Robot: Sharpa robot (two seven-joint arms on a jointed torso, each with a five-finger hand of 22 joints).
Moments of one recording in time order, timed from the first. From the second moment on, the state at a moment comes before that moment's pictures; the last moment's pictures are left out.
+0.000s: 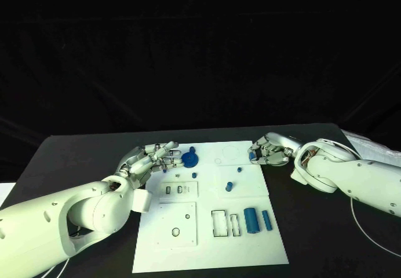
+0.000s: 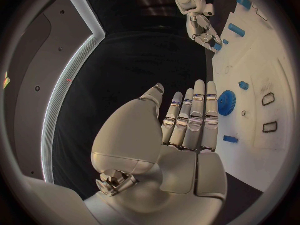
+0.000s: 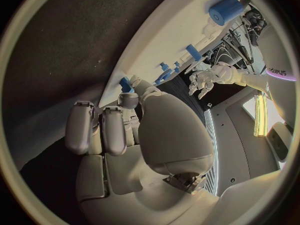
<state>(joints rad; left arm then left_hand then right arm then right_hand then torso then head) 1.13 -0.92 0.00 1.70 0.06 -0.35 0.43 1.36 0.02 0.13 0.18 0.16 0.88 0.22 0.15 0.07 0.96 0.19 0.16 0.07 1.08 0.13 0.21 0.16 0.18 0.90 0.24 0.28 0.10 1.23 -0.89 -0.02 1.31 -1.25 -0.25 0.12 1.38 -0.09 0.25 0.06 0.19 1.01 0.14 0.08 0.09 1.28 0.05 0.93 1.02 1.46 -0.03 1.37 1.27 0.10 1.36 0.08 1.39 1.15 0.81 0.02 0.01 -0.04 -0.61</state>
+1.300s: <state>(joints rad) 1.13 -0.91 0.00 1.68 0.06 -0.35 0.43 1.37 0.02 0.13 0.17 0.16 0.88 0.22 0.15 0.07 0.96 0.19 0.16 0.07 1.08 0.13 0.21 0.16 0.18 0.90 0.24 0.28 0.10 1.27 -0.91 -0.01 1.53 -1.27 -0.37 -0.03 1.36 -0.02 0.32 0.04 0.13 1.09 0.10 0.11 0.11 1.30 0.02 0.94 1.03 1.46 -0.05 1.37 1.26 0.10 1.36 0.06 1.40 1.15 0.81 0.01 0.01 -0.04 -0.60</state>
